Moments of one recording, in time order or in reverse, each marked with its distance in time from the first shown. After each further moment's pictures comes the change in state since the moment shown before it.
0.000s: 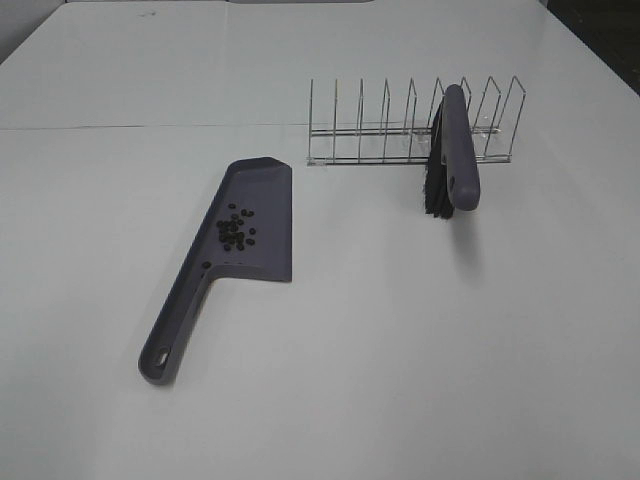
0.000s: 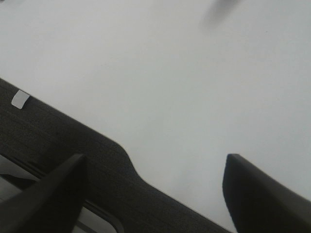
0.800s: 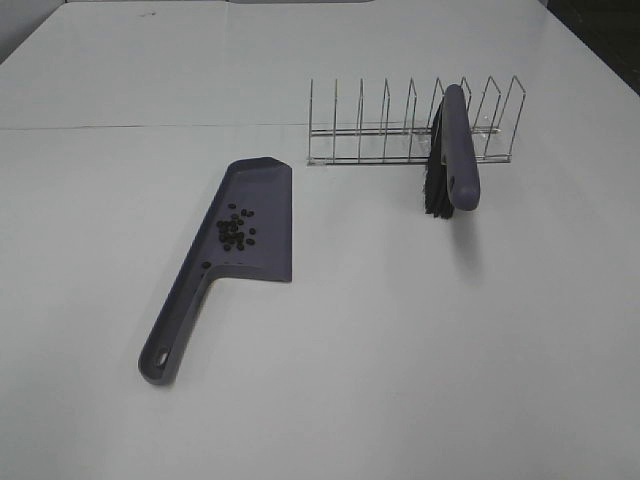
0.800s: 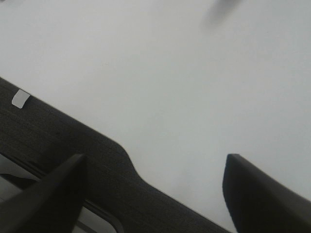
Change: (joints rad) left arm 0.000 0.000 0.000 -0.073 0.000 0.049; right arm 0.000 0.000 0.000 0.002 0.001 -0.005
